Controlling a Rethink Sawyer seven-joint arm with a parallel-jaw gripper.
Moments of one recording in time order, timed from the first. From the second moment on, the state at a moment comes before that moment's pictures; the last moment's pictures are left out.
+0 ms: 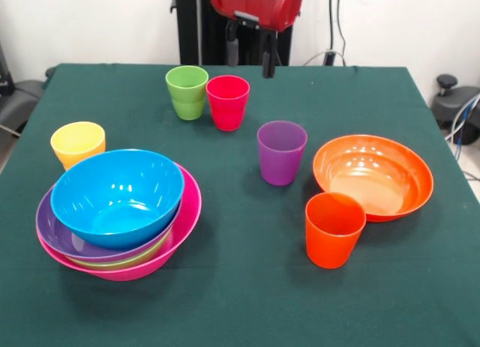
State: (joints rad) arm -0.36 -0.83 0.14 1.76 -0.15 0.61 2.23
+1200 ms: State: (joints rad) arm -0.23 -0.80 0.05 1.76 -0.08 0.55 2.25
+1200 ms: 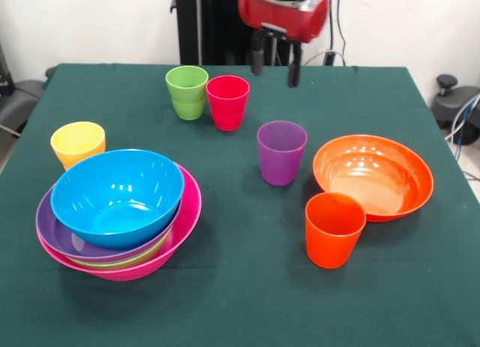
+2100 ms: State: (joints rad) arm -0.04 -0.66 -0.07 1.76 0.08 0.43 2.40
